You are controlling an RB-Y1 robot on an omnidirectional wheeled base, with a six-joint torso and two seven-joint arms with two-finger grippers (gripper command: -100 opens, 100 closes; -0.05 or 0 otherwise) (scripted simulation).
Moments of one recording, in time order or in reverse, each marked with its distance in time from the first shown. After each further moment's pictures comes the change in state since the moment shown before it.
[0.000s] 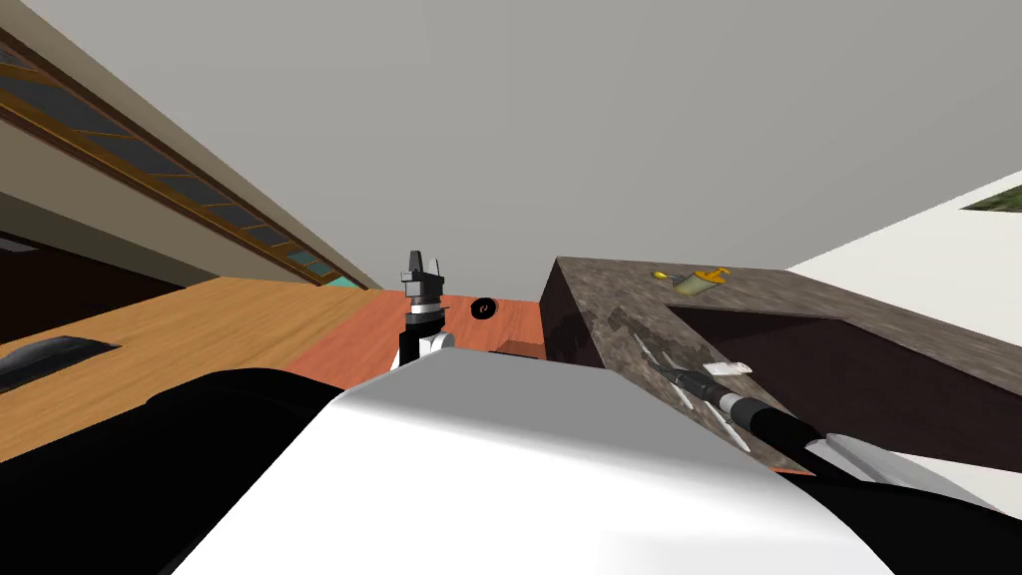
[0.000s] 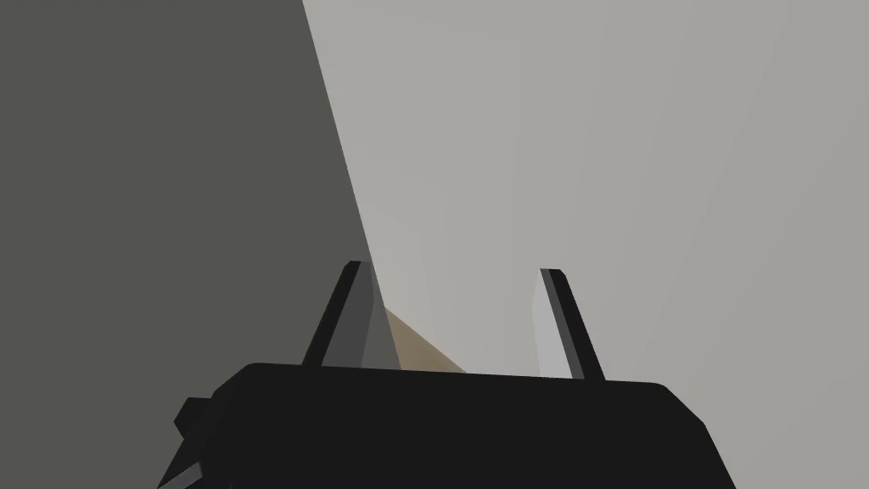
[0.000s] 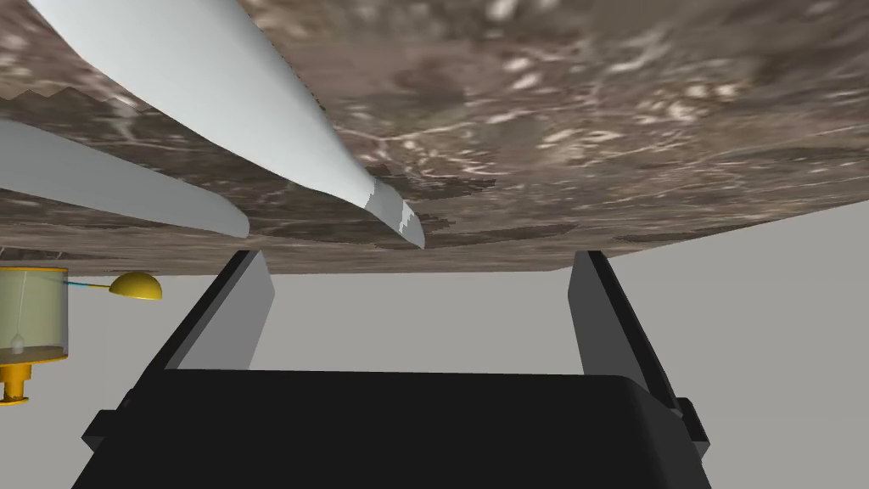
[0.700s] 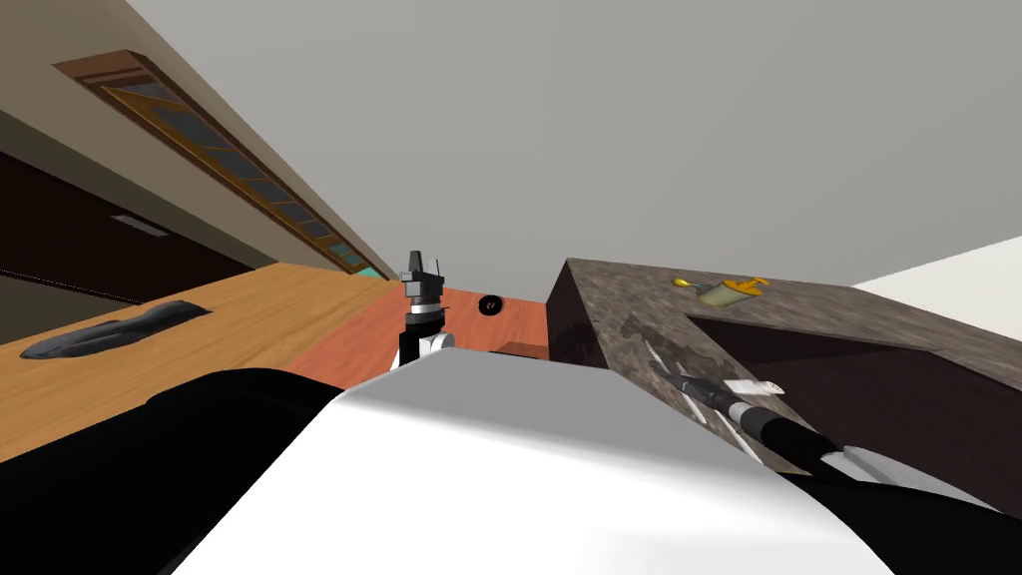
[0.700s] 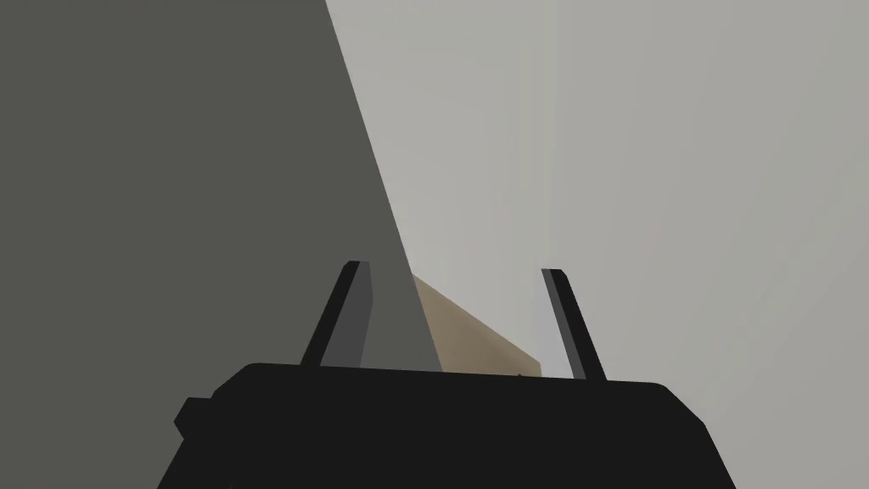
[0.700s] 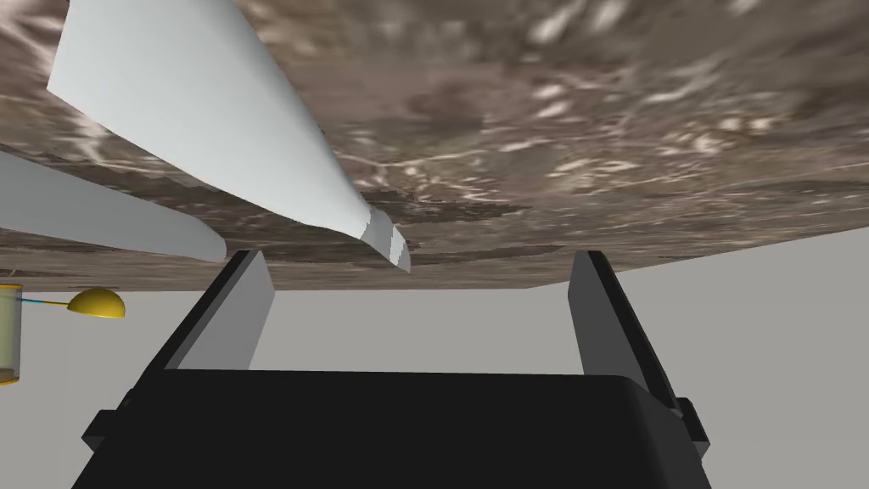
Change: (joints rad) left arm 0.000 0.000 0.000 0.000 0.000 0.000 0.000; right arm -0.007 -0.033 0.072 0.086 -0.100 0.001 0.054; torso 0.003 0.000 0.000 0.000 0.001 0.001
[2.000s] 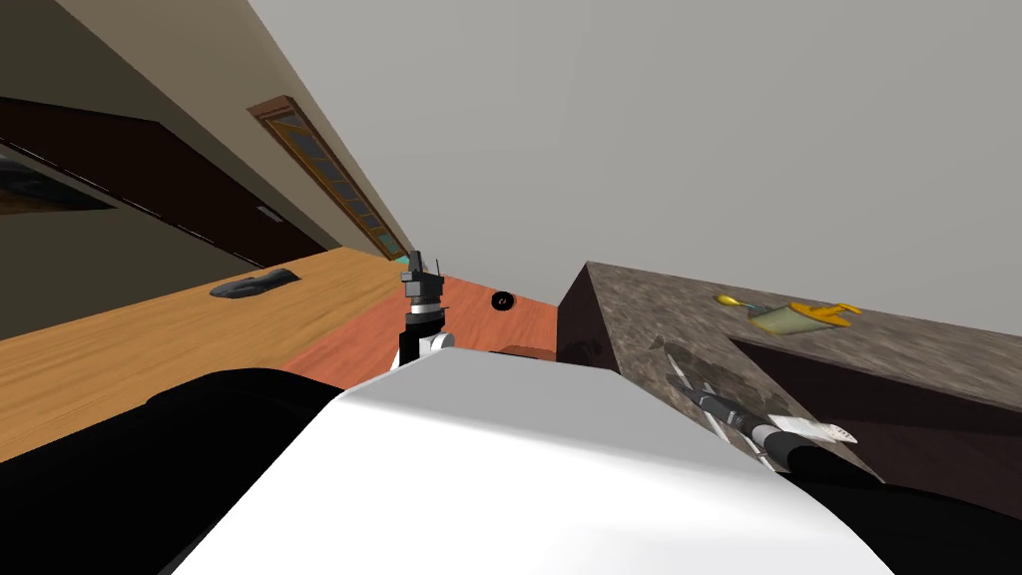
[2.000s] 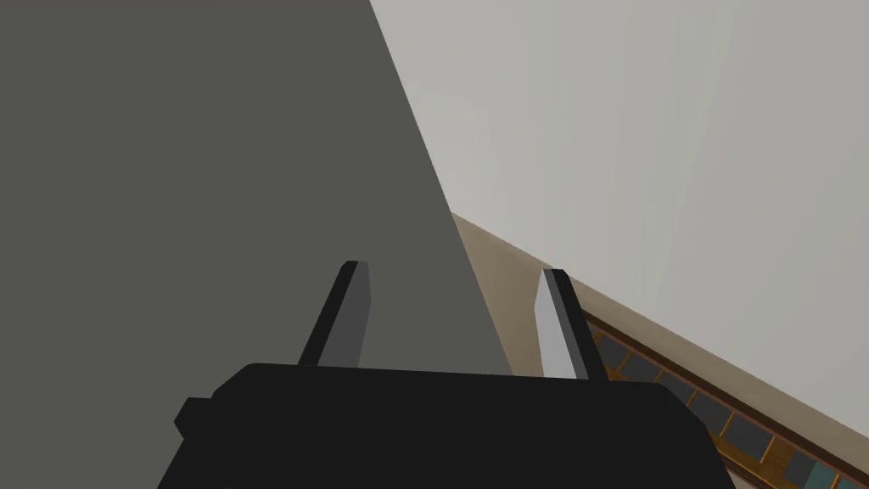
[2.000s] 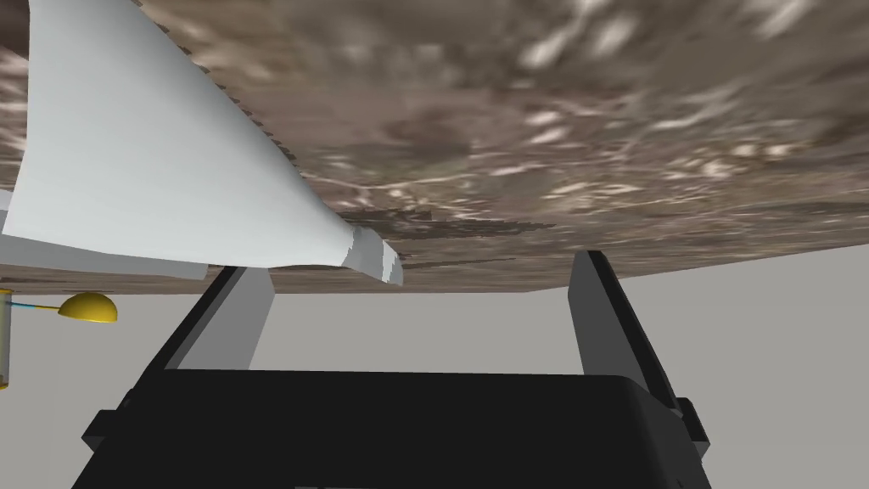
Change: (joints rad) left arm 0.000 0.000 0.000 0.000 0.000 0.000 0.000; right arm 0.008 -0.058 0.193 0.140 -0.364 0.044 0.146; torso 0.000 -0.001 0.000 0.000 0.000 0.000
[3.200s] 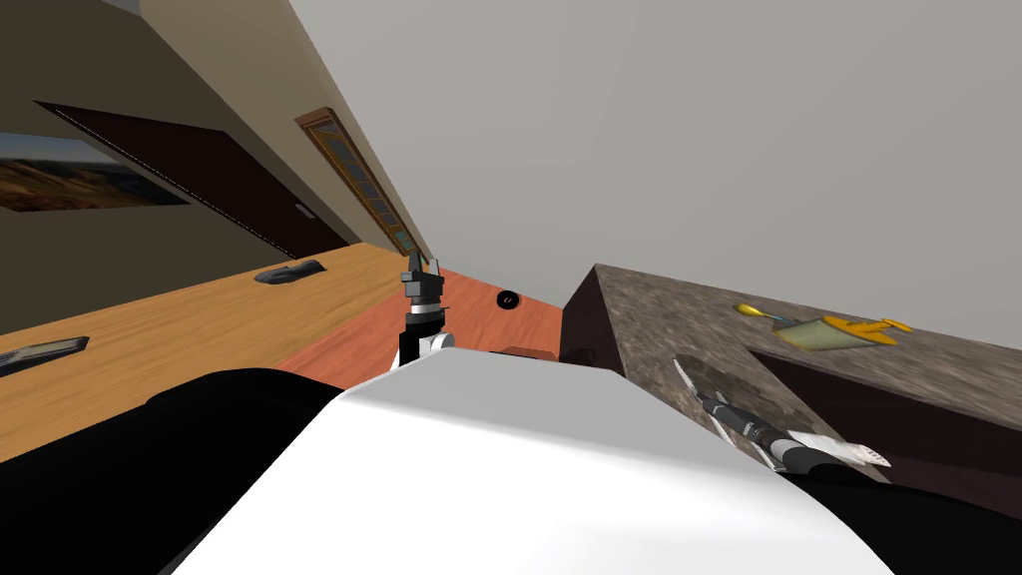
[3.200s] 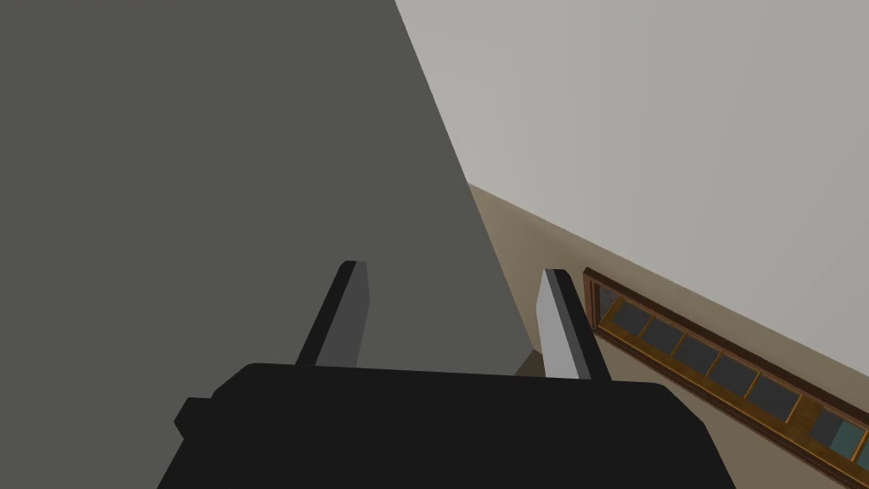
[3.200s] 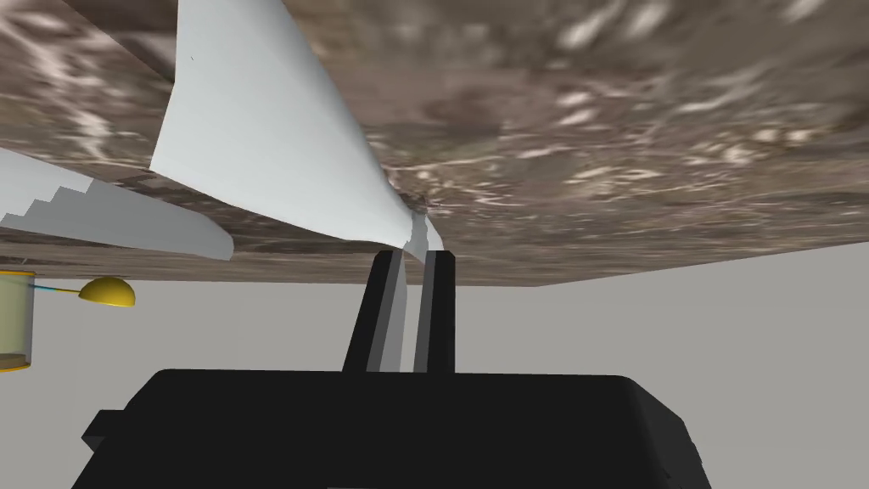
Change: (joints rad) left arm 0.000 0.000 0.000 0.000 0.000 0.000 0.000; right arm 0.014 -0.024 0.076 0.051 -0.172 0.025 0.063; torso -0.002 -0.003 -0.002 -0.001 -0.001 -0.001
